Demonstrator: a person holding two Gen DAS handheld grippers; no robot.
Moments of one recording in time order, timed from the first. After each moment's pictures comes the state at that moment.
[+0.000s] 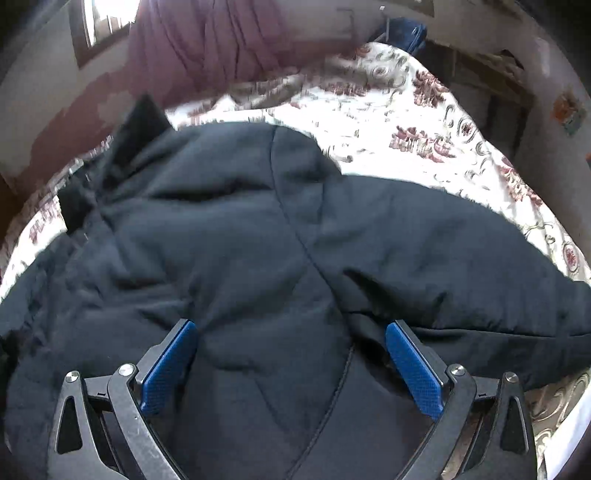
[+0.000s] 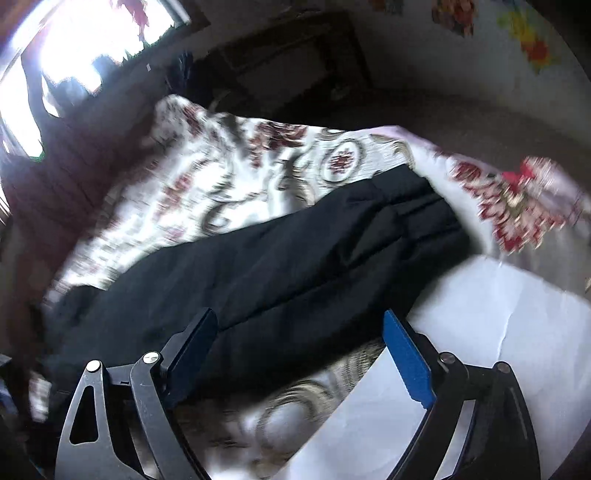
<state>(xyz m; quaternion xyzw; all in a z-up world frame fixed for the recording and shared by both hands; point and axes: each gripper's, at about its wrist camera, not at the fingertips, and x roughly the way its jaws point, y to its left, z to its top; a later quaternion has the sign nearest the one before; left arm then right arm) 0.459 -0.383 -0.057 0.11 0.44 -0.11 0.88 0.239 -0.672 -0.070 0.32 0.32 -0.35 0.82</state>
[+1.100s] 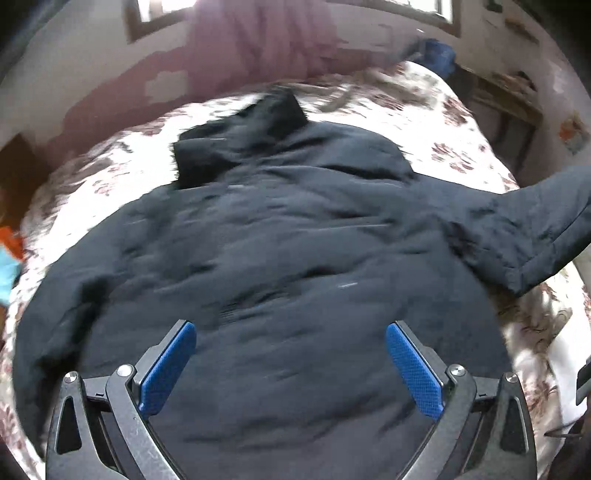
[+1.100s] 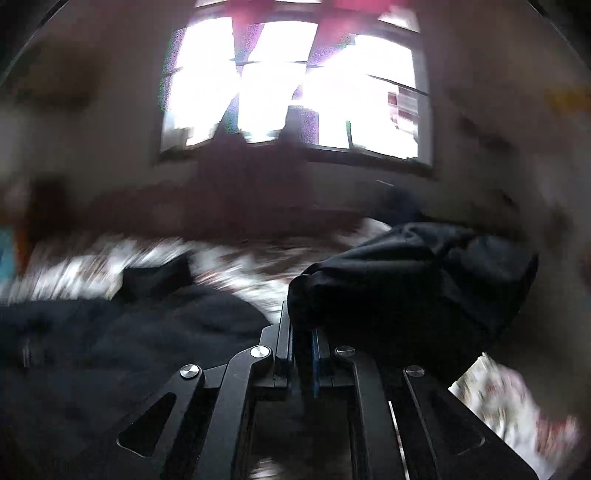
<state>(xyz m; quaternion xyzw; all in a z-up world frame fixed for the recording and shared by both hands) 0.387 -0.206 0.022 0.09 0.45 -0.08 0.89 0.290 -0.382 0.067 -0.11 0.13 -0.08 0.98</state>
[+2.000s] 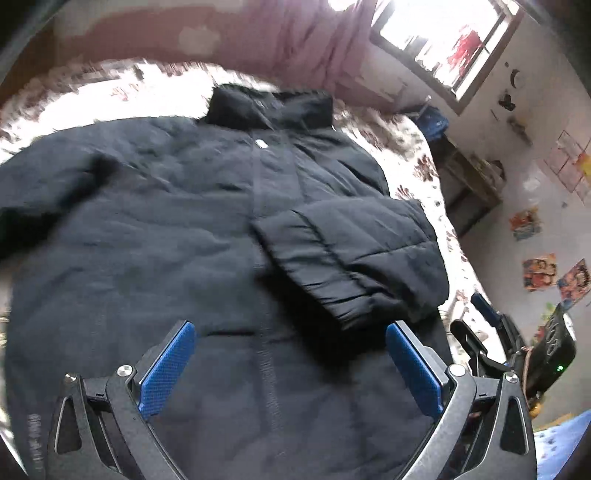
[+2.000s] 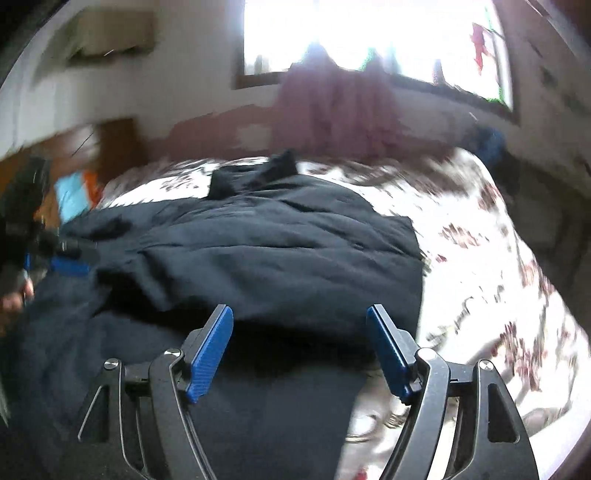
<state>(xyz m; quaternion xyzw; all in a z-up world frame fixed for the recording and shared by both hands) 0.338 -0.108 -0.013 -0.14 0.46 -0.18 0.86 0.250 -0.443 -0.015 0.01 0.27 0.01 0.96</state>
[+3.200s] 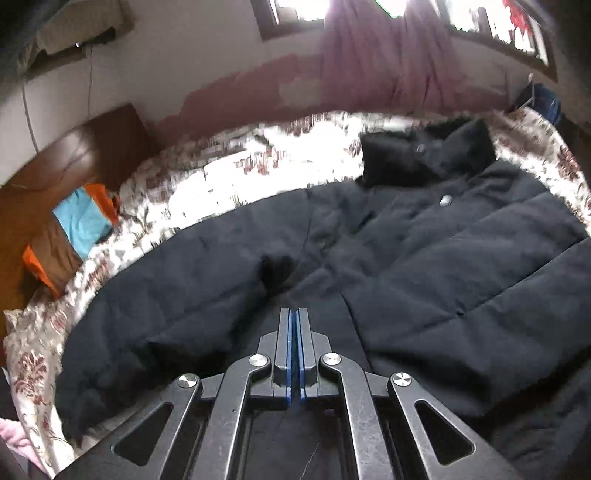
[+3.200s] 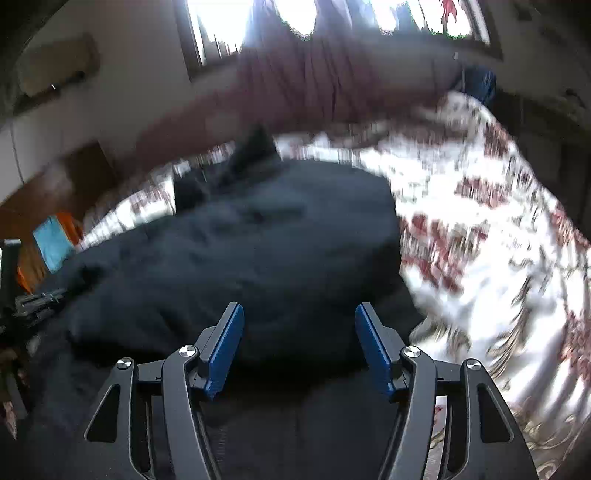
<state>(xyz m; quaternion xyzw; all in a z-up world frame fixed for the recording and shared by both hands) 0.419 -0.049 -0.018 0.07 0.40 0.12 0.91 0.385 -0.411 -0.059 0.09 0.34 0.02 0.94</state>
